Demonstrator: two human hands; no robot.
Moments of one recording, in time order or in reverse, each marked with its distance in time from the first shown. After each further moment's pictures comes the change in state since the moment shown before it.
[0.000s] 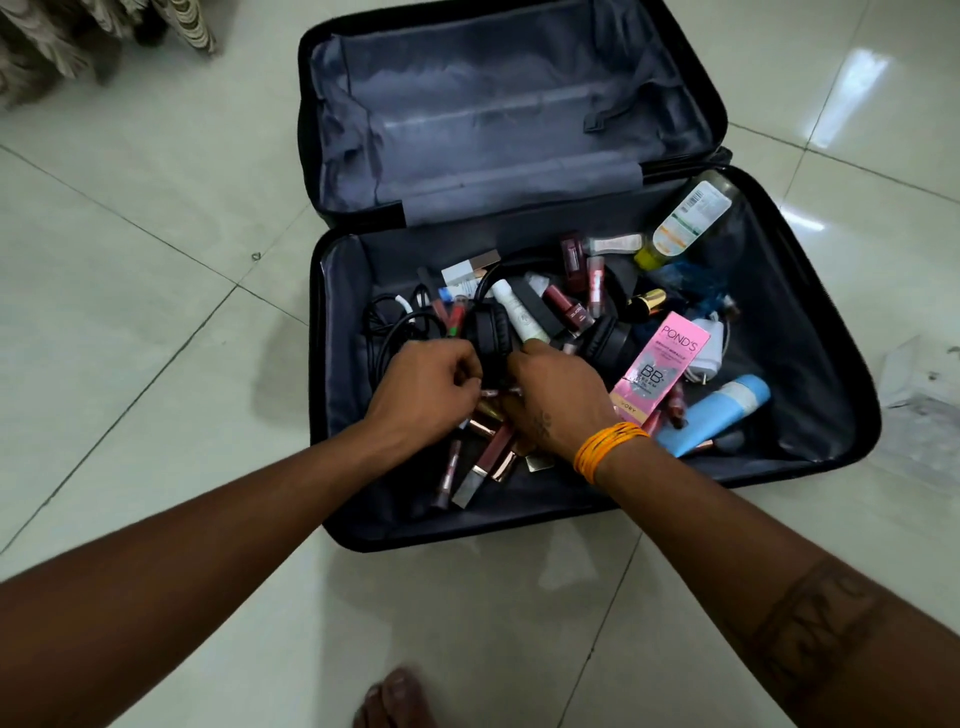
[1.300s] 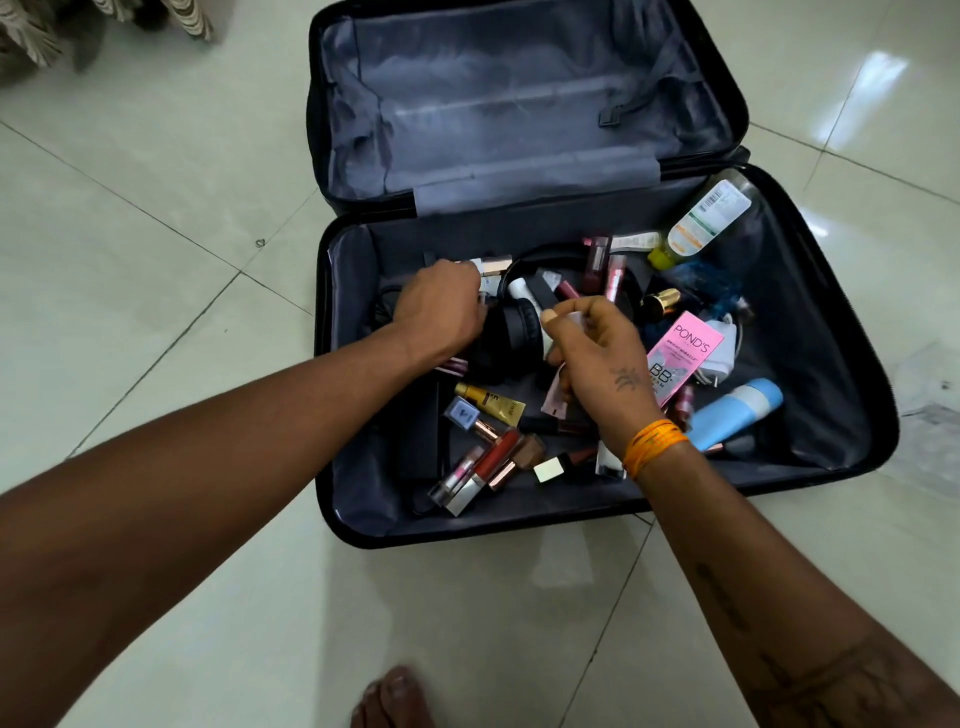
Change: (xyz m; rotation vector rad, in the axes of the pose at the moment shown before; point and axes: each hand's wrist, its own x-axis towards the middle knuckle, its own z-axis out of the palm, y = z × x) left_hand 0.091 -0.001 -0.002 0.486 -0.013 -0.071; right_hand 0.001 0.007 -0.021 1.152 0.260 0.513
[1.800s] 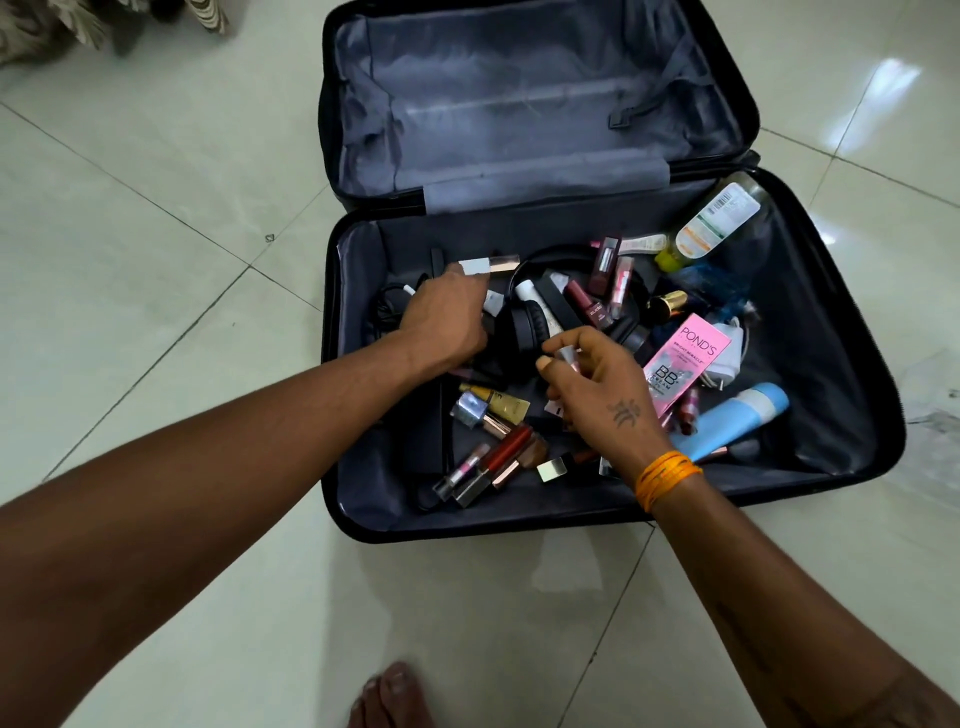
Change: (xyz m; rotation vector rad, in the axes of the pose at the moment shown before) left_hand -0.009 -0.006 0.010 -0.001 -0.043 0.064; right_hand -0.017 0.020 -0.007 -0.175 -0.104 -0.086
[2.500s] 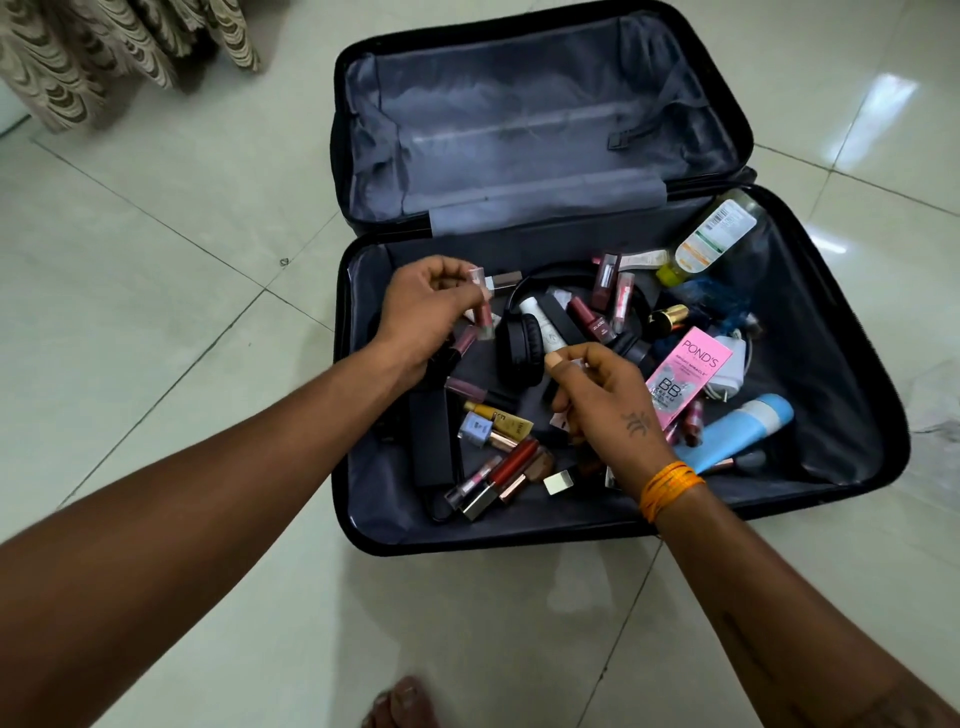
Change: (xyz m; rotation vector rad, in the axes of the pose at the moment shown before) left_hand -0.023 -0.007 -0.035 -1.272 0.165 -0.355; right_hand -0.004 -0.009 -0.001 0.164 -0.017 0.073
